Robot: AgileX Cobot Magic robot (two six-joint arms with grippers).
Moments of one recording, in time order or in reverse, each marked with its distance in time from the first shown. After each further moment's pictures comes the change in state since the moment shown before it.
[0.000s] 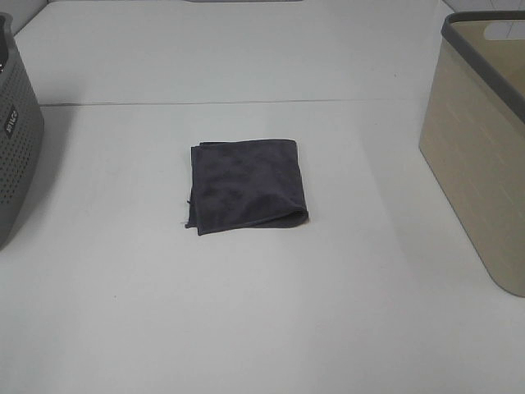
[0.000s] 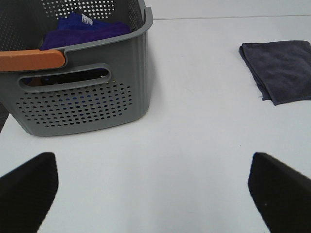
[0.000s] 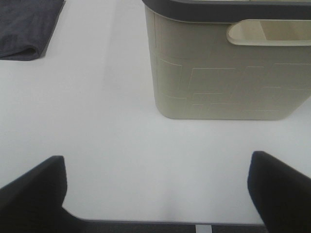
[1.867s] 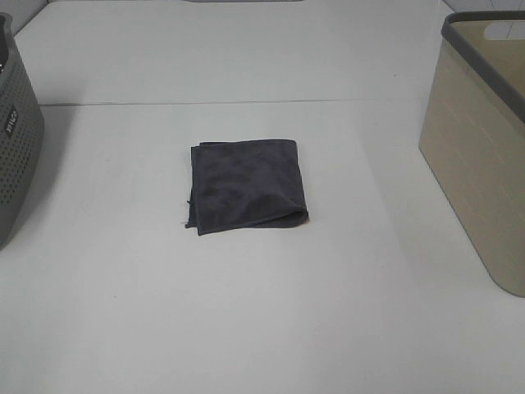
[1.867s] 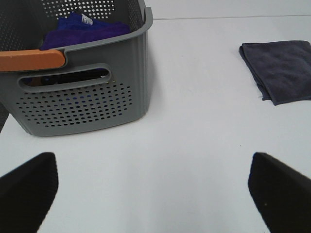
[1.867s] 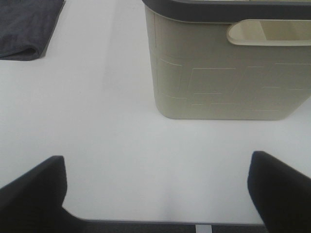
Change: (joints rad) left arm 0.000 0.000 0.000 0.000 0.000 0.000; right arm 0.000 0.000 0.000 0.000 0.000 0.000
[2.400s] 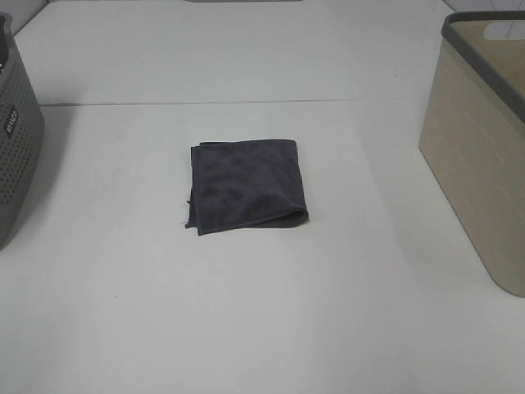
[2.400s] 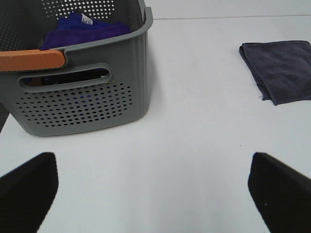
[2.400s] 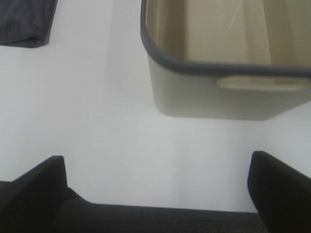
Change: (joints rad) left arm 0.000 0.000 0.000 0.000 0.000 0.000; right arm -0.001 0.555 -0.411 0.005 0.120 -0.034
